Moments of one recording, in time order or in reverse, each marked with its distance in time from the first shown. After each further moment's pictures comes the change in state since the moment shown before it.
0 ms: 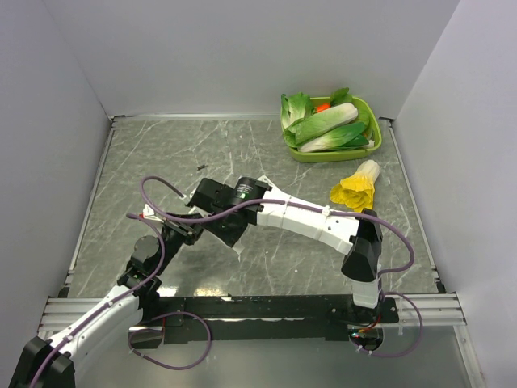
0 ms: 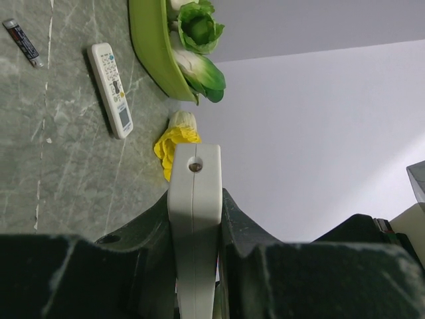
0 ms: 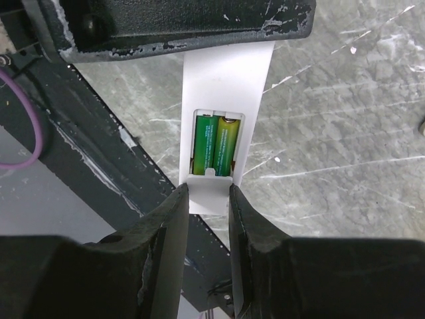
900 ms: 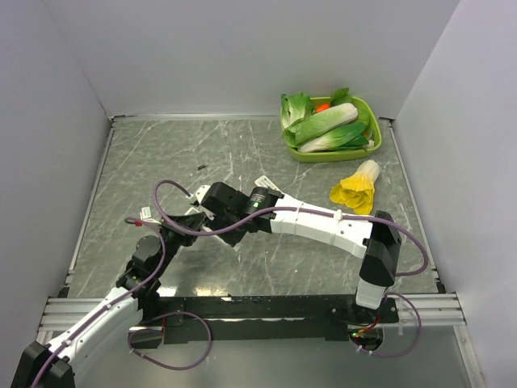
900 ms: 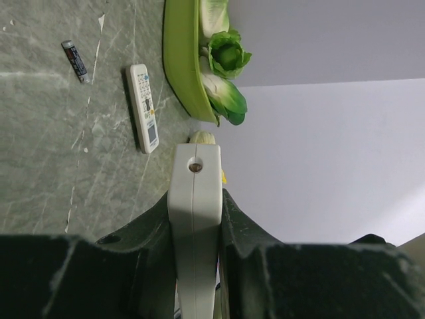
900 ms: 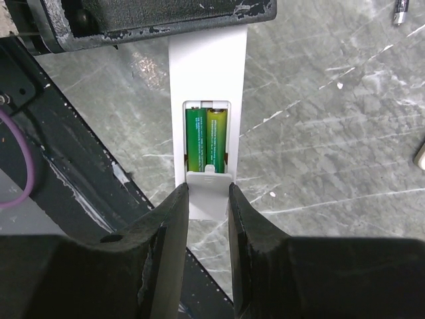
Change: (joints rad) left arm 0.000 -0.041 0.000 -0.119 -0.087 -0.018; right arm -0.014 -0.133 -0.269 0.301 0.022 -0.010
